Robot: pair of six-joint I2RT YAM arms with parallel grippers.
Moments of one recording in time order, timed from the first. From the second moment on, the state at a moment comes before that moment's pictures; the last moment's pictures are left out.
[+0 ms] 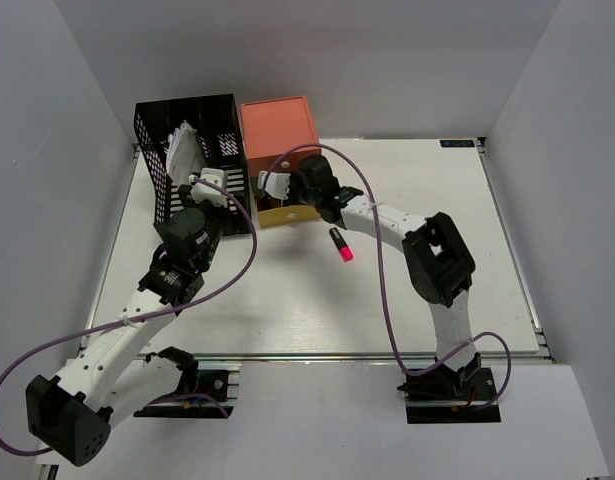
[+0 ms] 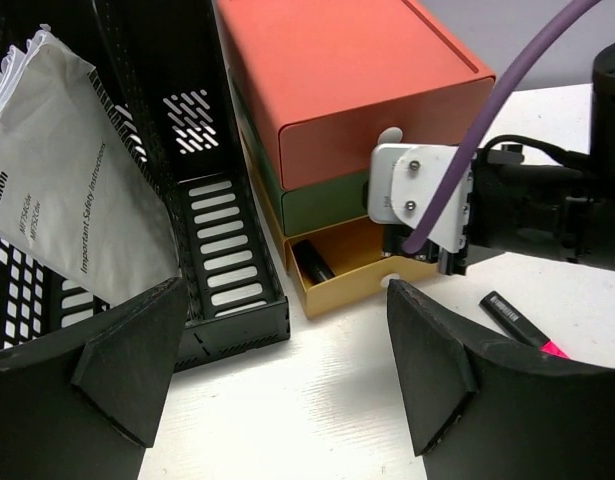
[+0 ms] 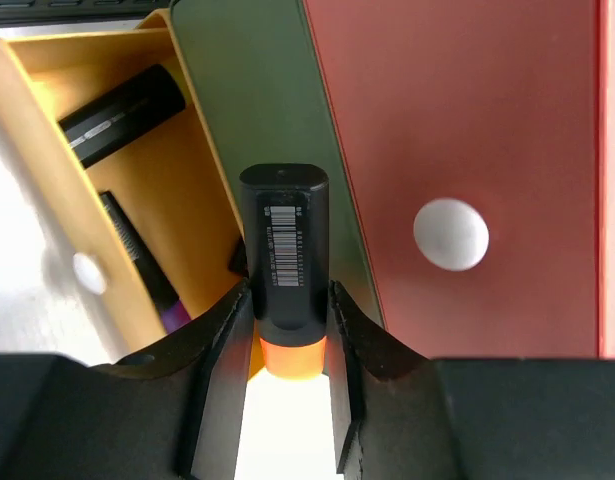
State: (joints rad) left arm -0.50 0.92 0.77 0.08 -0.32 -0.02; right arm 0.73 2.05 1.59 -0.01 -0.04 -0.99
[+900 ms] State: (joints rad) left arm -0.50 0.93 0.69 0.19 -0.08 -0.04; right arm 0.73 2.10 1.60 -0.02 0.00 -0.95
